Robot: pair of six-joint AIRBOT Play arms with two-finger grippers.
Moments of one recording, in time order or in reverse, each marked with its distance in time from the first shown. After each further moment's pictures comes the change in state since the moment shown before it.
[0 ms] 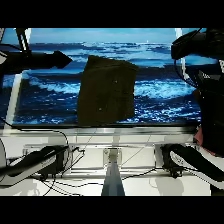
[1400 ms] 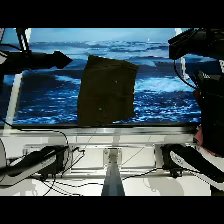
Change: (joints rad) left arm 0.000 0.000 0.000 0.020 0.003 0.031; right arm 0.015 0.030 0.018 0.165 -0.065 -0.107
